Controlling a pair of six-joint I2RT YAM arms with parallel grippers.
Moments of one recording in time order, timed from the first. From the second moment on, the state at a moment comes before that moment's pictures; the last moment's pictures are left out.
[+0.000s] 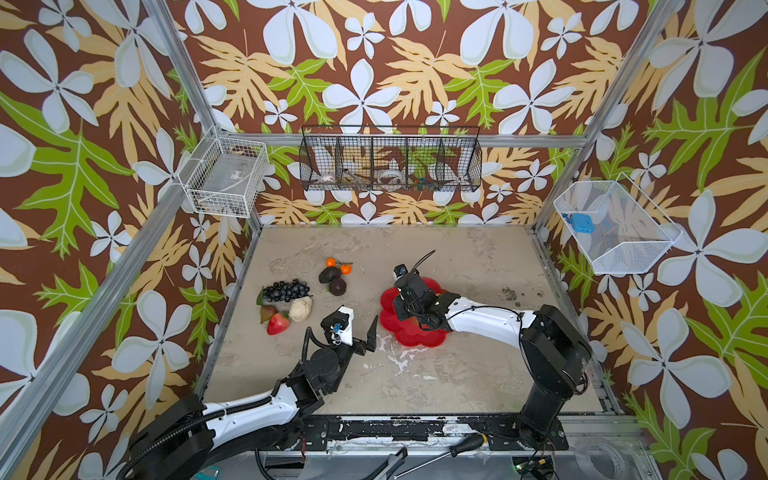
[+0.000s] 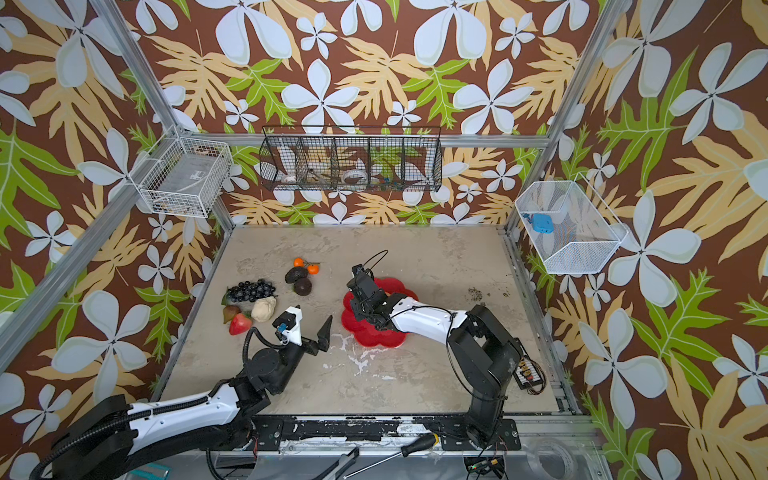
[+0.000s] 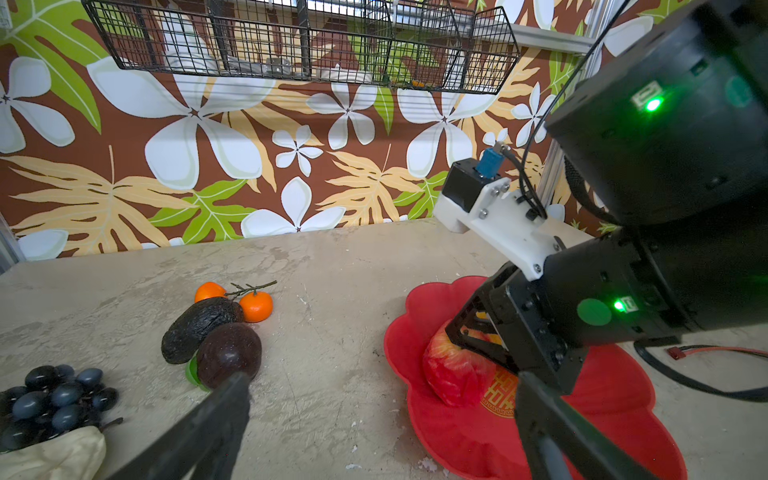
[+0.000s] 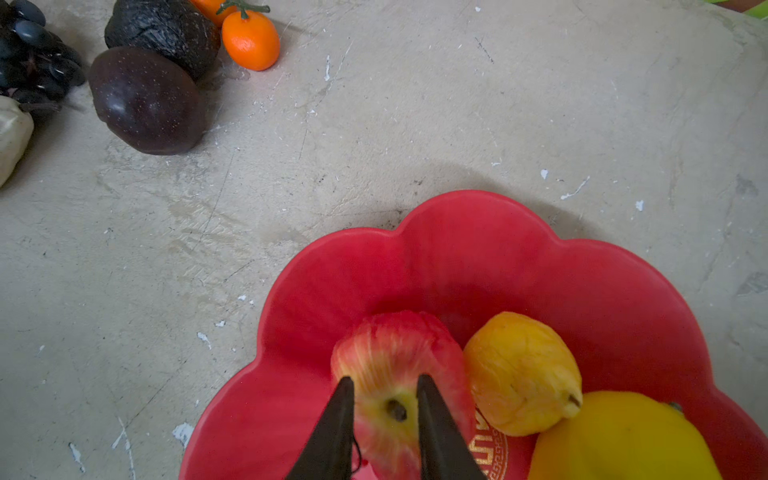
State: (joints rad) left arm -0.92 0.95 0.12 0.83 -0.60 -0.07; right arm 0.80 1.78 1.16 -0.21 0.27 0.29
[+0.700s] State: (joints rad) left arm -0.80 1.05 0.52 0.26 -0.51 -0.43; right arm 0.80 1.23 0.96 -0.31 0.29 0.20
